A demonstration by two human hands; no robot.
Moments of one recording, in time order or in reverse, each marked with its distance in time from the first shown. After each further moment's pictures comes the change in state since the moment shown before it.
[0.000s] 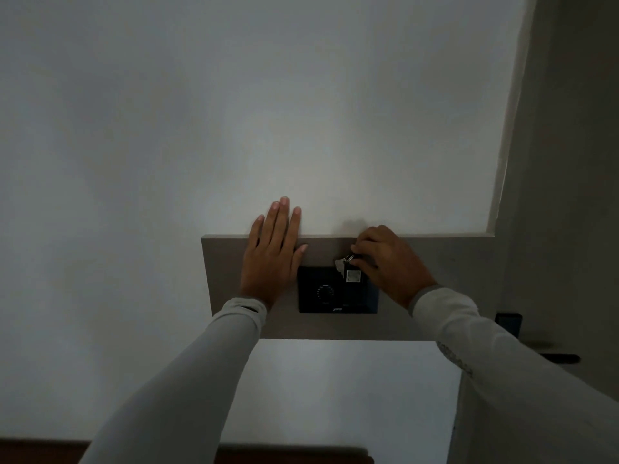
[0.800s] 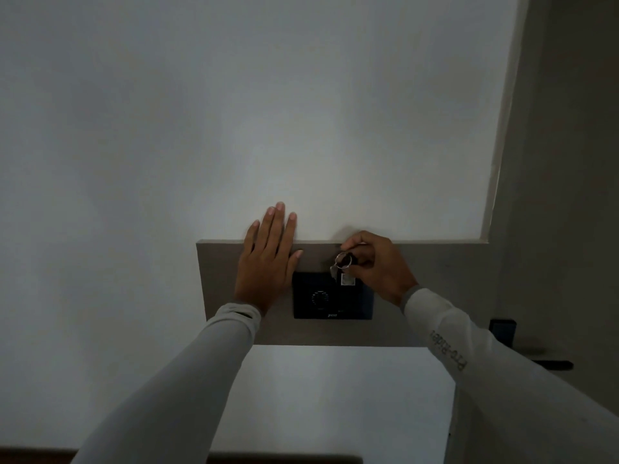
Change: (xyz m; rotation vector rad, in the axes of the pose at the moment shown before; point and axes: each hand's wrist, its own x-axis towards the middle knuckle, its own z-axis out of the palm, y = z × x) left_hand 0.000 0.000 0.000 0.000 -0.026 0.006; right_hand 0.005 0.001 0.012 0.748 0.018 0.413
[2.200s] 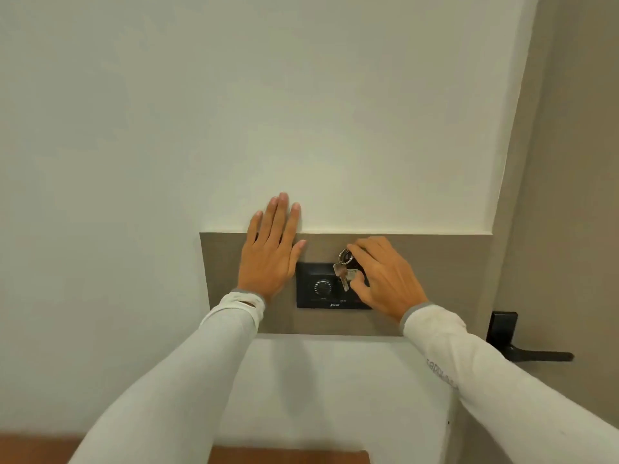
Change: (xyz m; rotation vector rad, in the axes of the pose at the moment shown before) left_hand -0.002 0.000 -0.004 -0.041 -0.025 -0.013; right_hand -0.031 0.005 0.007 -0.961 0.041 -0.410
